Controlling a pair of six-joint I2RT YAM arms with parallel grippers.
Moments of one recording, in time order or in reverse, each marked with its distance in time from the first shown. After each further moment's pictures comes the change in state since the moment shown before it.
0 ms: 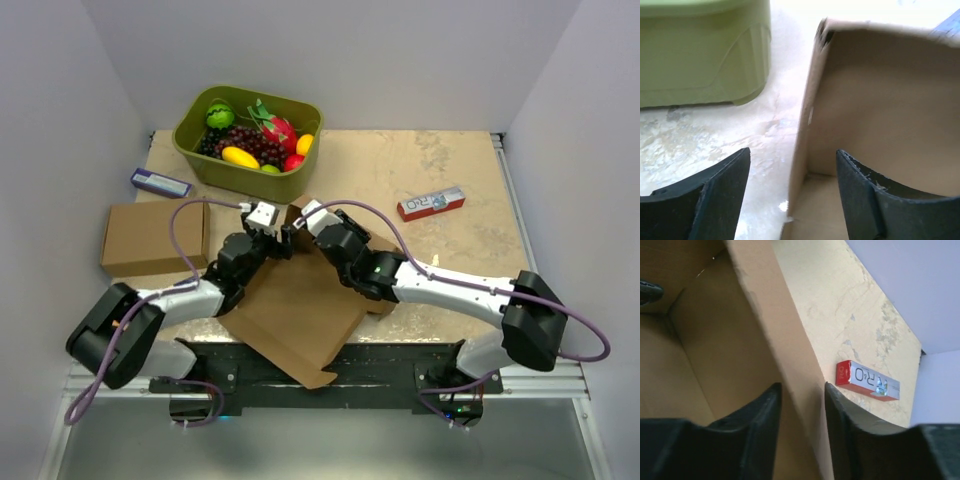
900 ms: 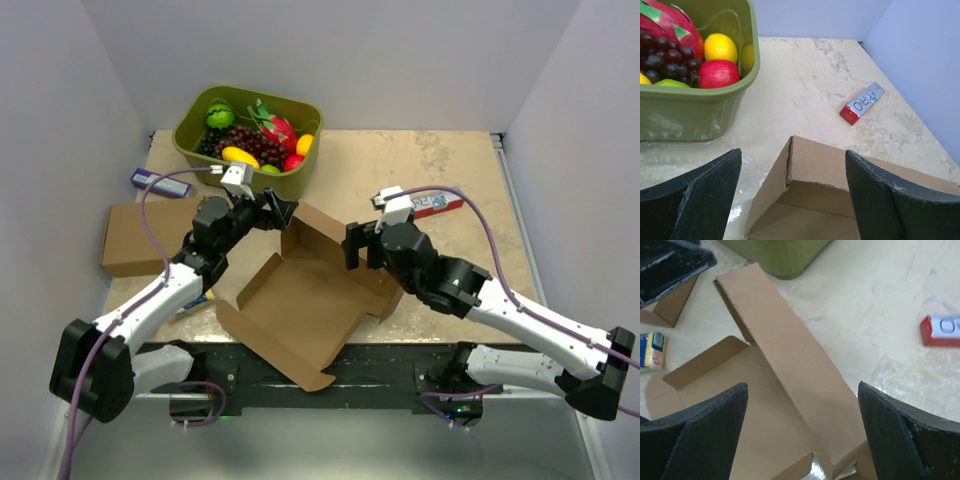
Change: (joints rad) left arm 0.142 -0.257 0.263 -0.440 0.249 -0.293; right arm -0.022 -0.438 -0.024 -0.304 -0.257 0.629
